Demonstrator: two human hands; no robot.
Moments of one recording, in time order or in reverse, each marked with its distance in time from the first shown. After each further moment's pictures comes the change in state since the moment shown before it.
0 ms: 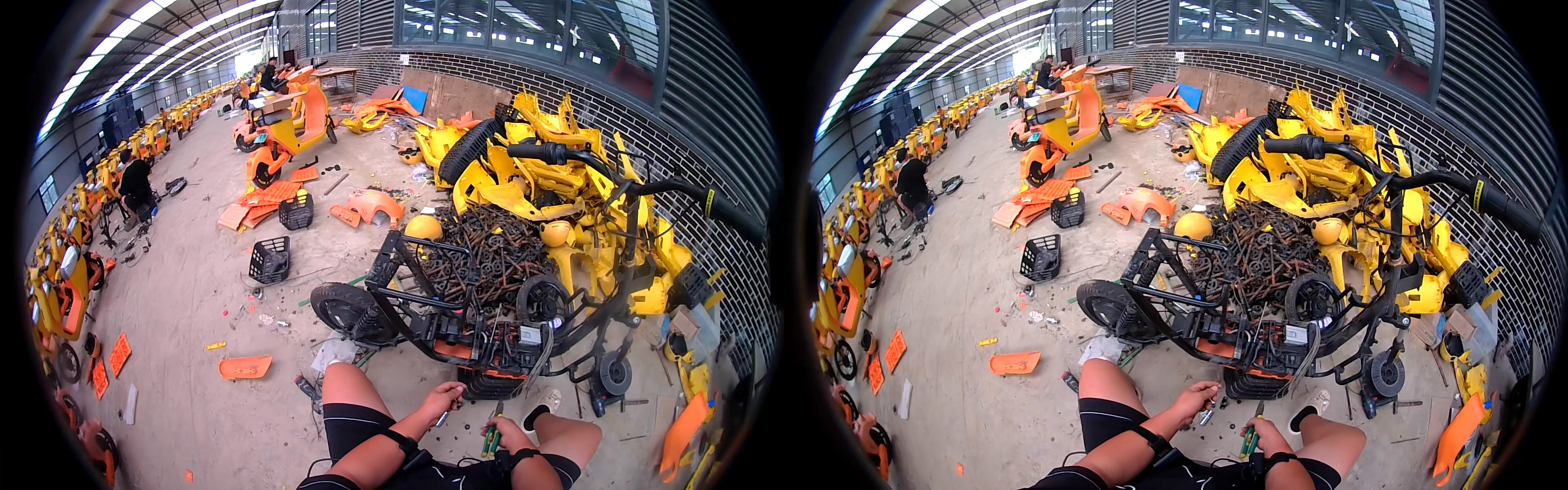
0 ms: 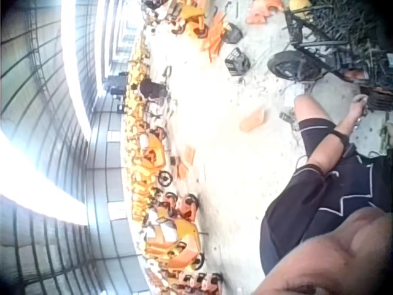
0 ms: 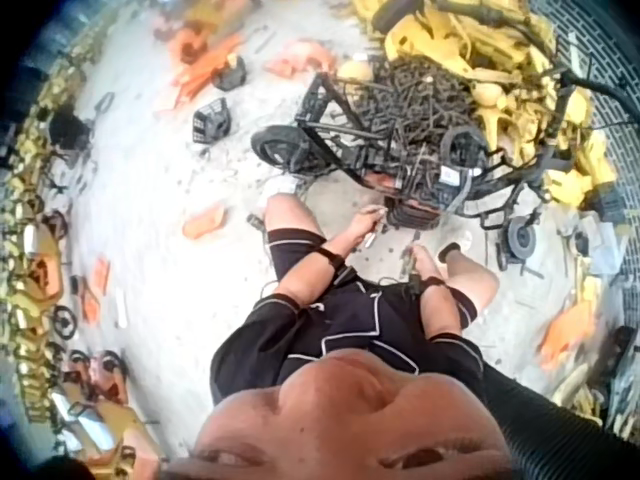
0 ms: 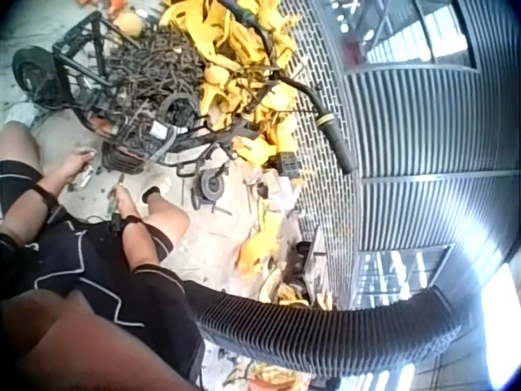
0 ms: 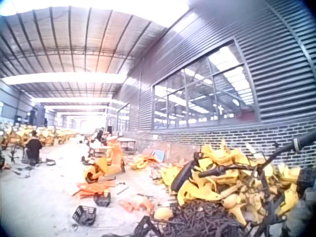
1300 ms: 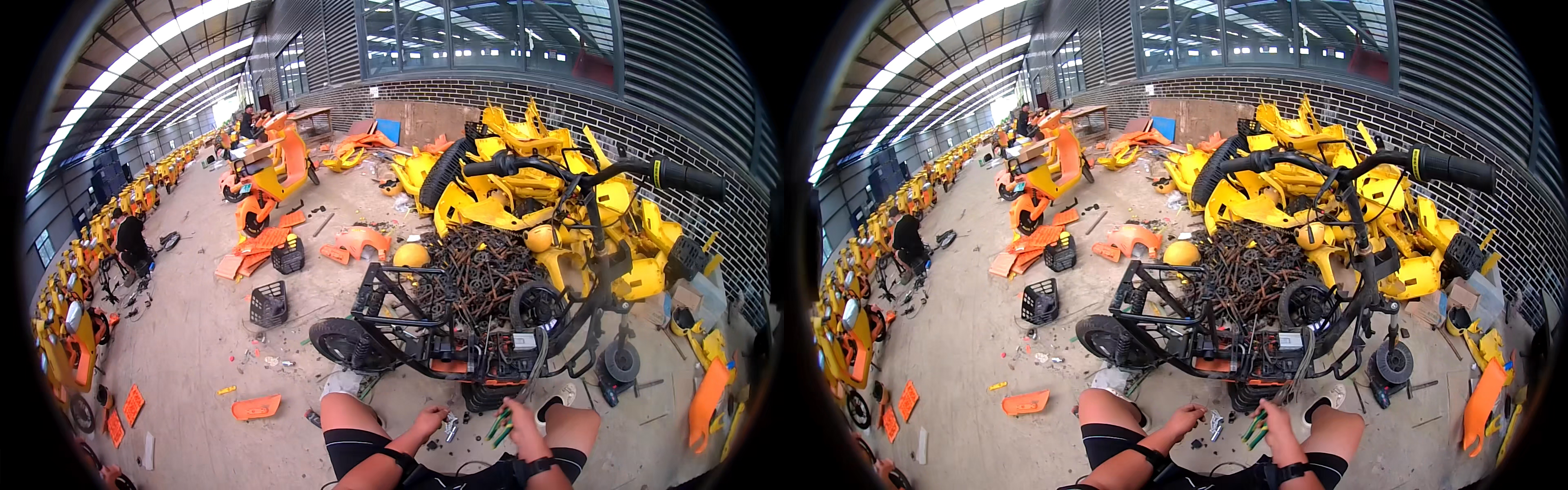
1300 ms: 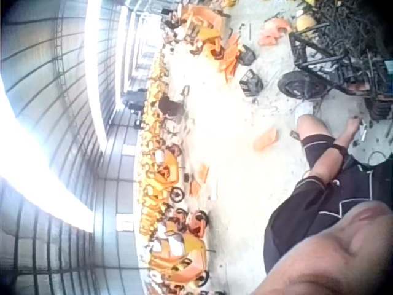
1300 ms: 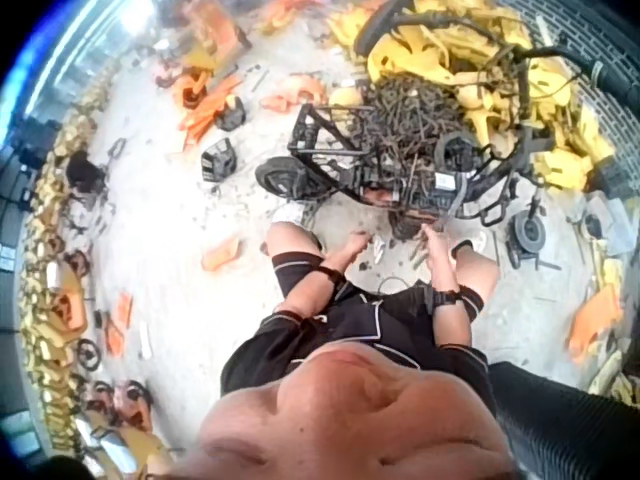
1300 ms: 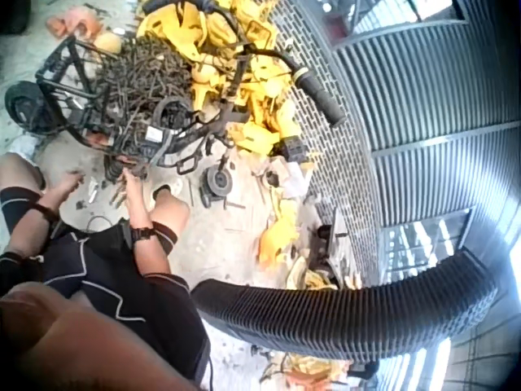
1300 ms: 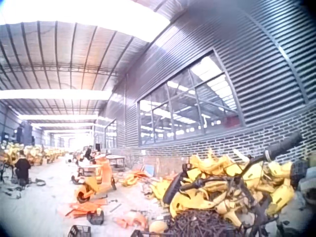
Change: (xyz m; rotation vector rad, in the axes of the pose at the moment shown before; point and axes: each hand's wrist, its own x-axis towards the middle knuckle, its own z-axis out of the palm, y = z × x) left_hand -0.004 -0.026 -0.028 0.436 0.187 -0.034; right_hand -0.108 -0.076 0.034 0.276 -0.069 -0.441
